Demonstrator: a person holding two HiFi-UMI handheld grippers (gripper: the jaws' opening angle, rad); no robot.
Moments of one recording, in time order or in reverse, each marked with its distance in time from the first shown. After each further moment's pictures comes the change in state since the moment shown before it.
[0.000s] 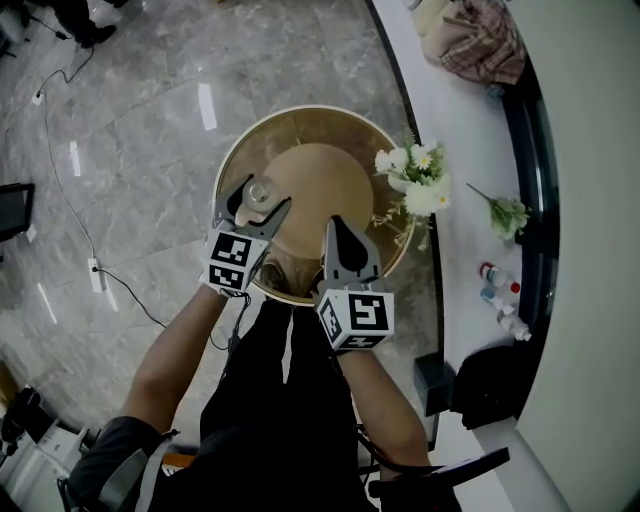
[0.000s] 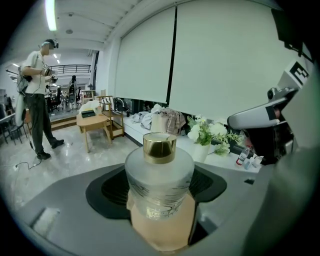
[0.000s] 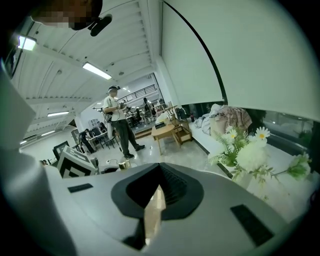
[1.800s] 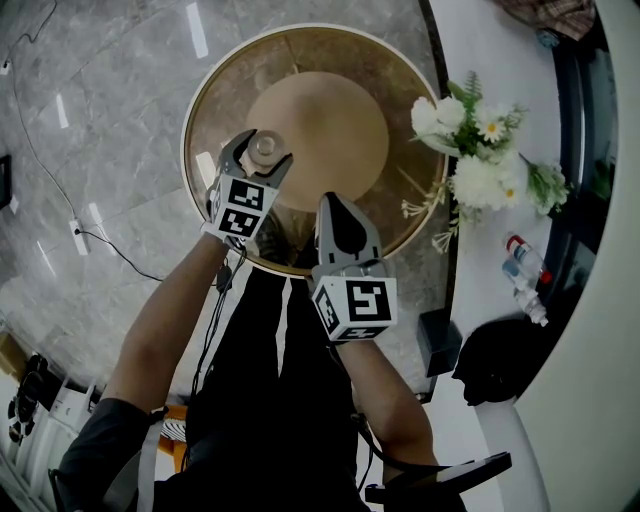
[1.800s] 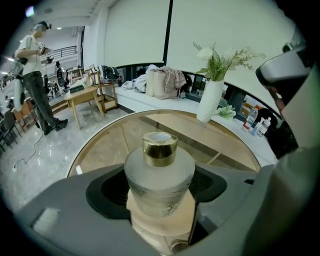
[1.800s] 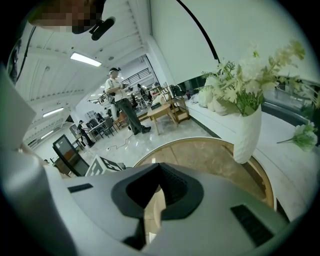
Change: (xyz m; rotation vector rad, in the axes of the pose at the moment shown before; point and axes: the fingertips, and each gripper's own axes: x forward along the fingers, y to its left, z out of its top) left arm 0.127 0.003 -0.193 0.041 0.283 -0.046; right arm 0.054 -0.037 -0.137 0.076 0.189 0.003
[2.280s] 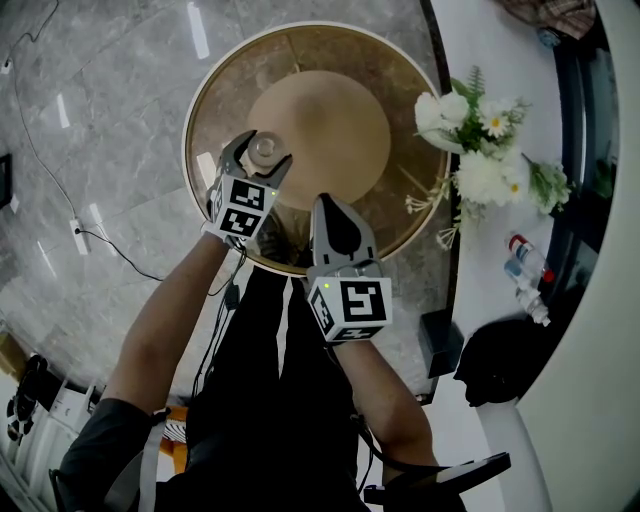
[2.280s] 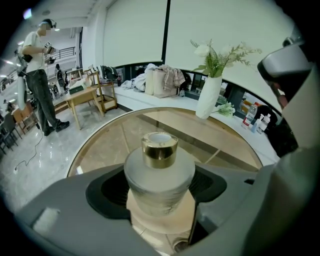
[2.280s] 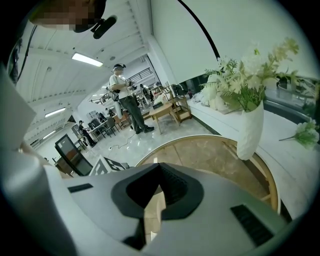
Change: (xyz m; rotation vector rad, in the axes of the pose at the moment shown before) left arm -0.001 -0.001 -0.012 0.013 0.012 0.007; right arm -0.001 0.012 -0.010 -0.003 0.005 0.021
